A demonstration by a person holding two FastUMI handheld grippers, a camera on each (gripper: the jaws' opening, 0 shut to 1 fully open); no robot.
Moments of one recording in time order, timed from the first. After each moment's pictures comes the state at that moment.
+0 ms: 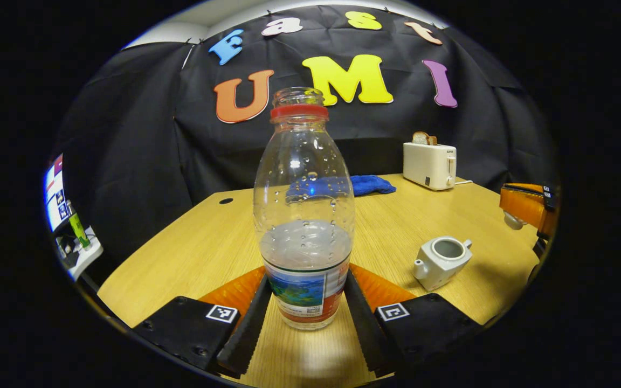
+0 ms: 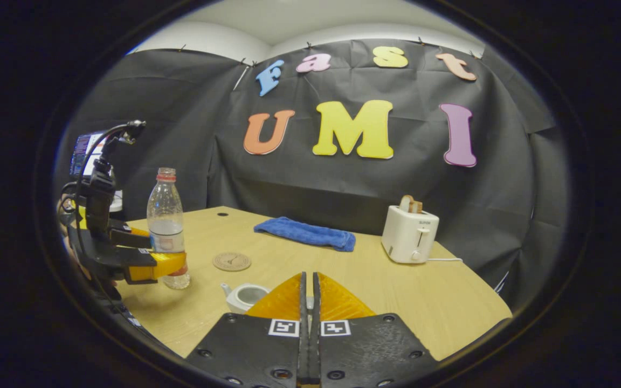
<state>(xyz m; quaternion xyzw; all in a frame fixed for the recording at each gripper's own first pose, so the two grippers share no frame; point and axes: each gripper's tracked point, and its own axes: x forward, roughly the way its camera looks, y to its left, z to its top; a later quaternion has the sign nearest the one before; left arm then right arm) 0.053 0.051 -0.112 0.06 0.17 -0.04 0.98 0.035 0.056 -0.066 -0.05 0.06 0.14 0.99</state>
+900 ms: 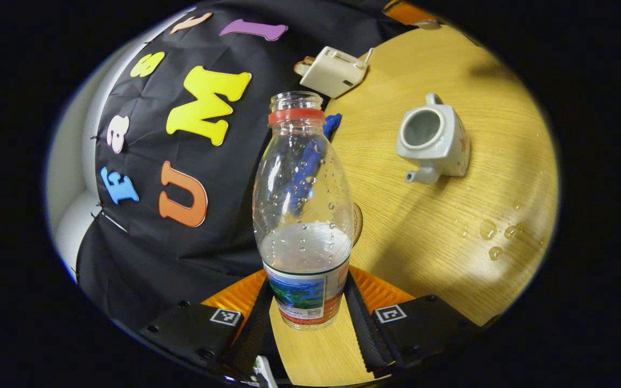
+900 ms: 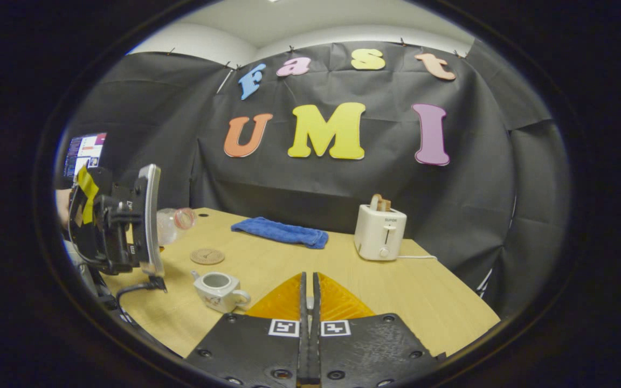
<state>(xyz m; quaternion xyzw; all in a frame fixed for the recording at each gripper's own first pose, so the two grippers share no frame) 0.065 0.058 -0.105 0.57 0.19 -0.07 0.80 0.024 -0.010 -0.069 -0.04 0.05 0.09 0.99</state>
